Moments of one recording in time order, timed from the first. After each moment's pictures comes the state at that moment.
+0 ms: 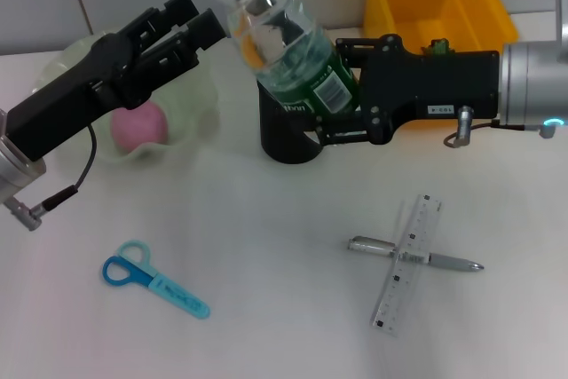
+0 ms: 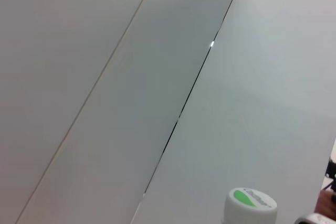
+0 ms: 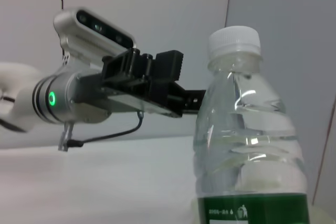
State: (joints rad) left arm -0.52 -2.07 1.03 0.45 1.15 1.64 -1.38; right arm 0.45 2.08 -1.13 -1.11 -1.69 -1.40 1.47
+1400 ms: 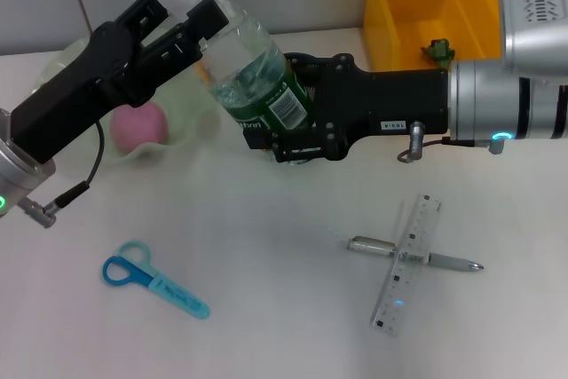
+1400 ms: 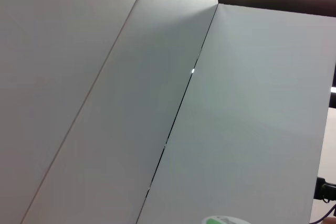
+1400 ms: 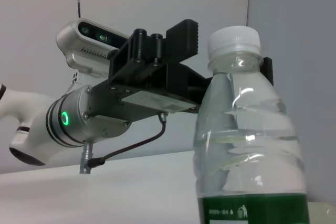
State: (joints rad) left arm -0.56 -2.08 1.03 0.33 1.07 1.72 -1.22; right arm 0.50 2.08 -1.24 -0.97 -1.59 -1.34 1.43
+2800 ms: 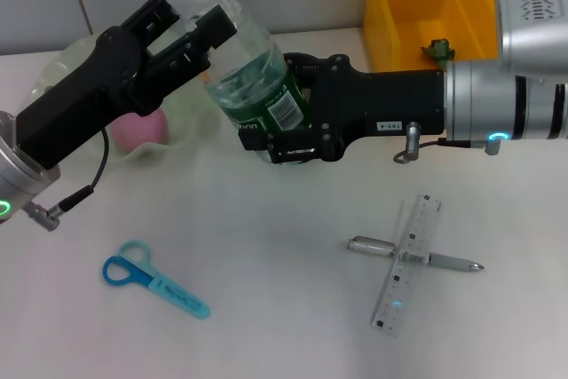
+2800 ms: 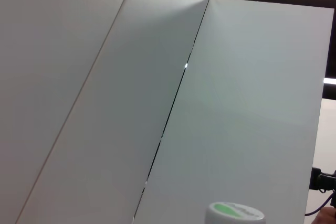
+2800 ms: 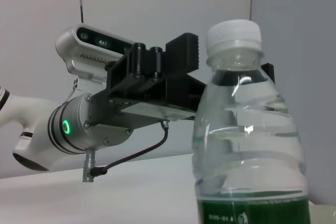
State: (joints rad) left arm -0.56 -2.08 1.05 0.32 1.06 1.72 -1.18; right arm 0.50 2.08 -1.25 -0.97 -1.58 -1.34 1.44
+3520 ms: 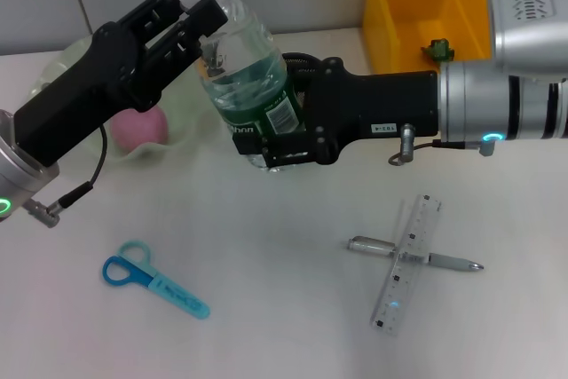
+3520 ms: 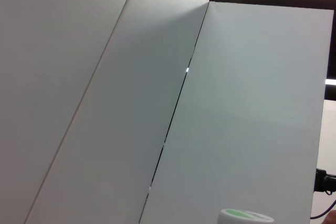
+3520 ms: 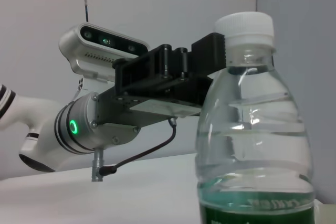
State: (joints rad) left arm -0.57 -2.08 1.05 0.31 1.05 1.72 -1.15; right arm 0.52 2.08 -1.26 -0.96 -1.58 -1.35 1.45
